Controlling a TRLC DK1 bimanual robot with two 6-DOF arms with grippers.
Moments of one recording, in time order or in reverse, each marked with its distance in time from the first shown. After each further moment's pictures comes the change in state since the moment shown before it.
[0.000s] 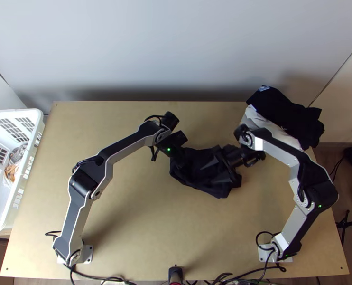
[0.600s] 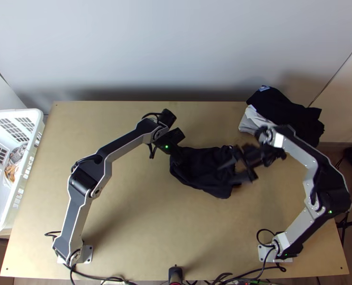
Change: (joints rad) left arm 0.020 0.002 0.021 -0.011 0.000 0.000; right arm -0.148 -0.079 0.060 -0.225 0.110 -0.231
